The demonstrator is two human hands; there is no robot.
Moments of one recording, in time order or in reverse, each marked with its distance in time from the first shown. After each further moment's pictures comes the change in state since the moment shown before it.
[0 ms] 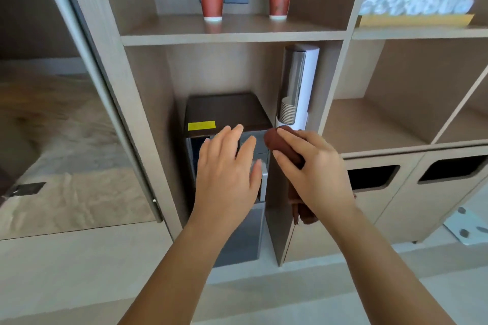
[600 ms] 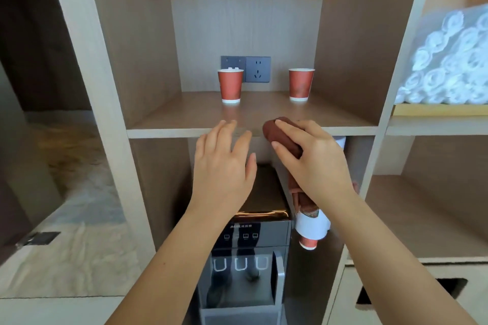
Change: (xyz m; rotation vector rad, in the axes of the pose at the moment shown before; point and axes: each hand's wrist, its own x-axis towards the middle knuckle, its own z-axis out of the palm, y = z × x) left_hand 0.187 -0.041 0.018 0.157 0.242 0.021; right_hand 0.210 0.020 0.018 0.045 0.109 -0.220
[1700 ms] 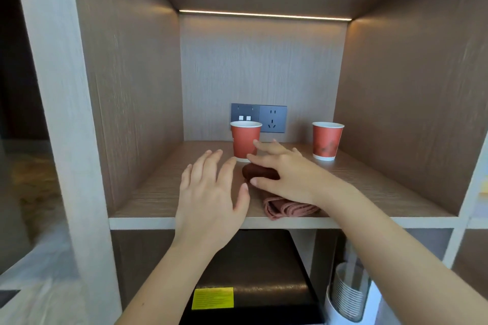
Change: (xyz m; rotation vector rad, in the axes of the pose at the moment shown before) left_hand 0.096 -0.101 0.060 0.073 -0.001 -0.075; right_hand 0.165 0.007 0.086 -0.129 -0.629 -0.175
